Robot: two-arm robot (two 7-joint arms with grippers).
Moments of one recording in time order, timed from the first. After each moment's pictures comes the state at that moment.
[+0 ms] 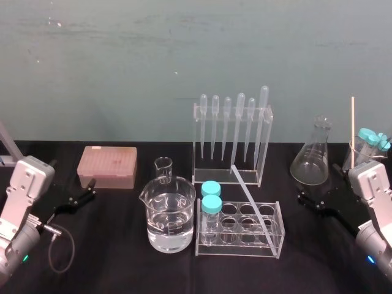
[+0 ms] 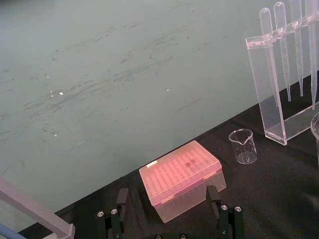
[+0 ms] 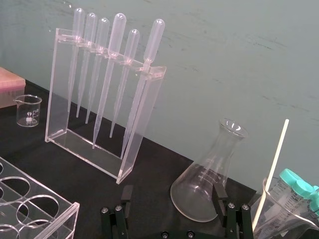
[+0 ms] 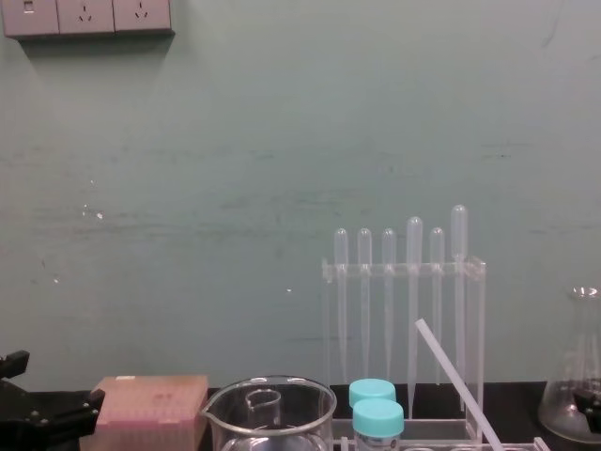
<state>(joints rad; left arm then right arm) -0.20 0.60 0.45 -1.41 -0.25 -0.12 0.03 0.20 0.60 -0.45 -1.41 0.25 -0.12 -0.03</state>
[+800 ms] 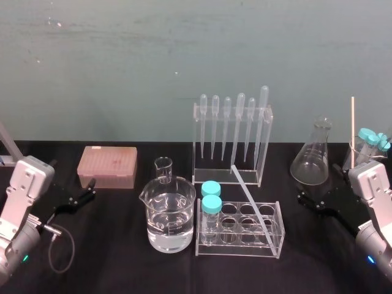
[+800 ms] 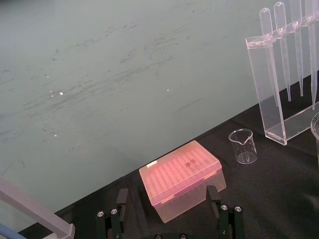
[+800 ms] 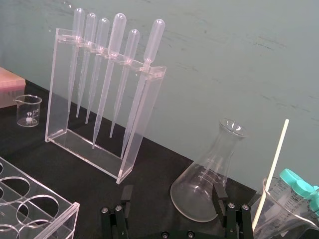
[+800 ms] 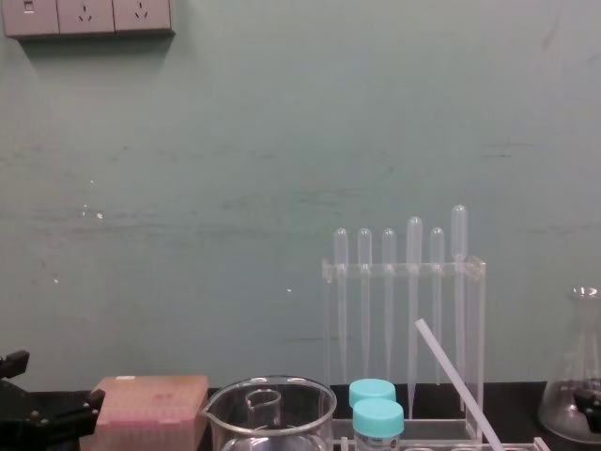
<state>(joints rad) -0.20 0.60 0.45 -1.41 -0.25 -0.12 0.03 0.20 0.60 -0.45 -1.41 0.25 -0.12 -0.03</state>
